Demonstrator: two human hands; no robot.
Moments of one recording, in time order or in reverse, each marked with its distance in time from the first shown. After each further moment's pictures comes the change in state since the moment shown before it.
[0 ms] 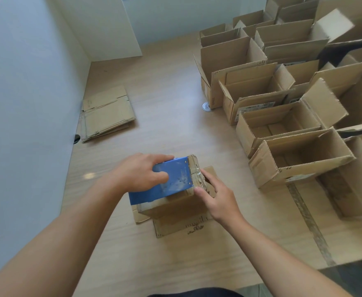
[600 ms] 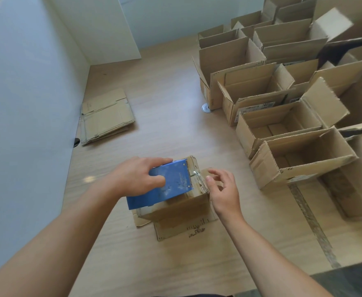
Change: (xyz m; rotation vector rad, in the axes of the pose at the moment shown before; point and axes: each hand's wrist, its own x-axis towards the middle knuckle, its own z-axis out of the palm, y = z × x) left_hand -0.003 -0.006 0.000 -0.044 -0.023 0.010; right_hand 0.011 -0.001 0.006 0.203 0.220 0.089
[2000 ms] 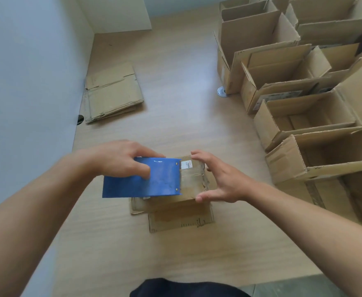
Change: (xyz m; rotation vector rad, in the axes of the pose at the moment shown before) left_hand -0.011 -0.046 -0.042 -0.034 -0.313 0.035; right_hand 0.053 -0.013 -0.001 -0.450 -0.851 -0.459
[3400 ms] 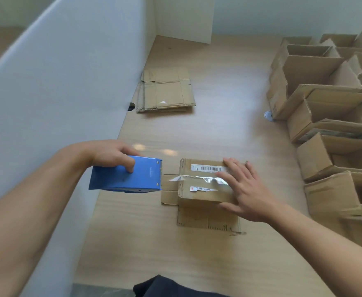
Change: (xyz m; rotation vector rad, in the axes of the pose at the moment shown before) left_hand -0.090 -0.160 0.022 -0.322 0.074 -0.194; right_hand 0.037 -0.071 0.043 -0.836 -0.164 0.038
